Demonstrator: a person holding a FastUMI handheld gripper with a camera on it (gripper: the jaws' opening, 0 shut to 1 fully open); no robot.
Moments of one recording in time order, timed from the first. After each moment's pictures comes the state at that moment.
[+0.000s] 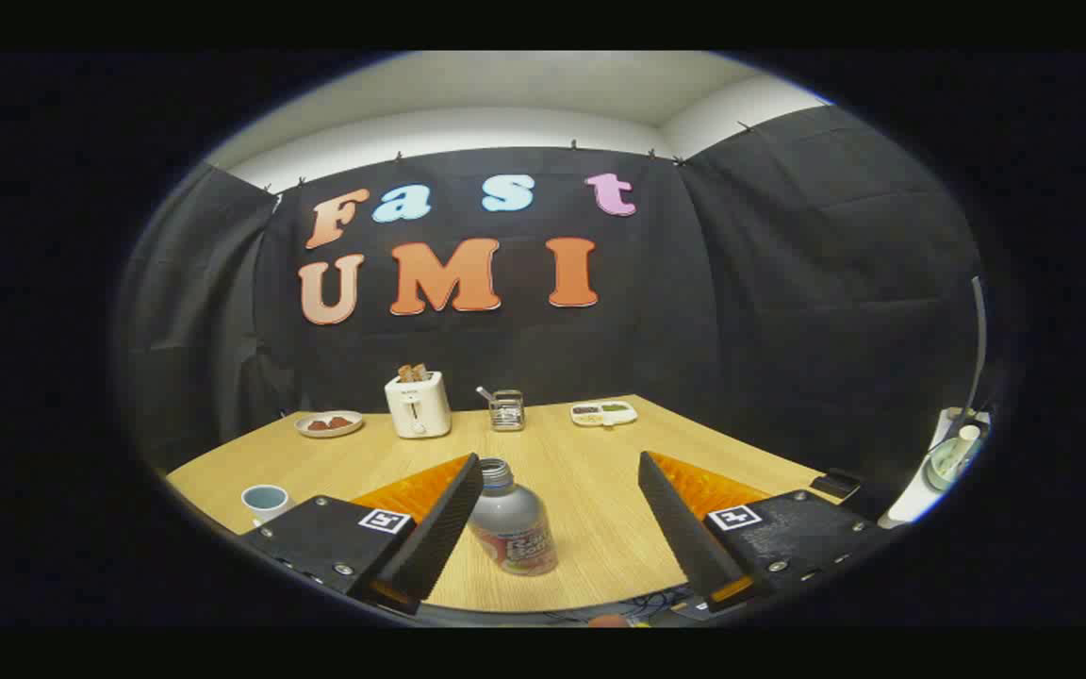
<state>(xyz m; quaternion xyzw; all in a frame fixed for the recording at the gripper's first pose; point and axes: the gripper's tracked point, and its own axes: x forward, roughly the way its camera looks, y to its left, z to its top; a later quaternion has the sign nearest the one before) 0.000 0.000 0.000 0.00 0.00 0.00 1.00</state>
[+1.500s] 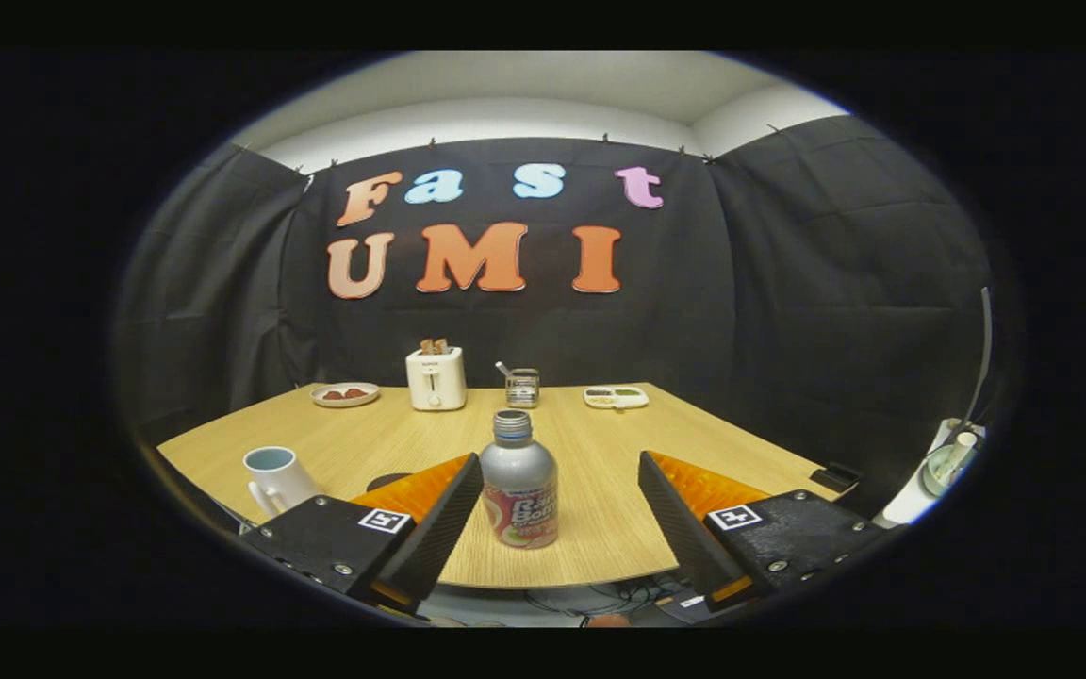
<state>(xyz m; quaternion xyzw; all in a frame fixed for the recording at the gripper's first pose) -0.029 0.003 -0.033 -0.03 0.02 0.04 1.00</state>
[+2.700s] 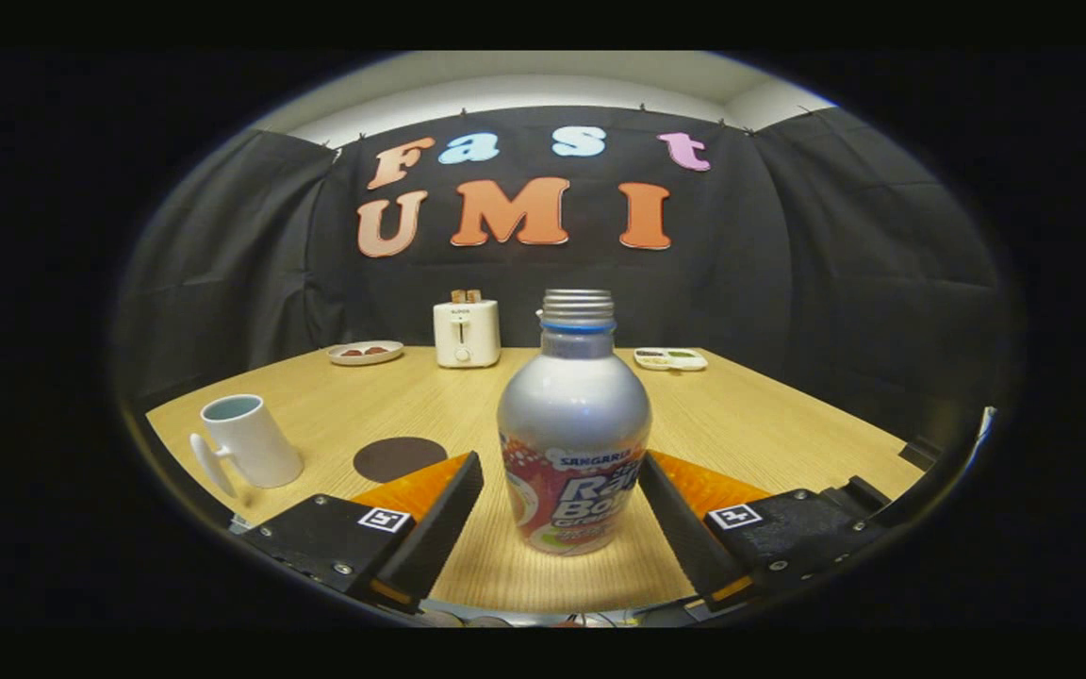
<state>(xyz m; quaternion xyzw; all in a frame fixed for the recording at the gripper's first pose) 0.042 0.042 -0.123 -0.05 0.07 0.09 0.99</state>
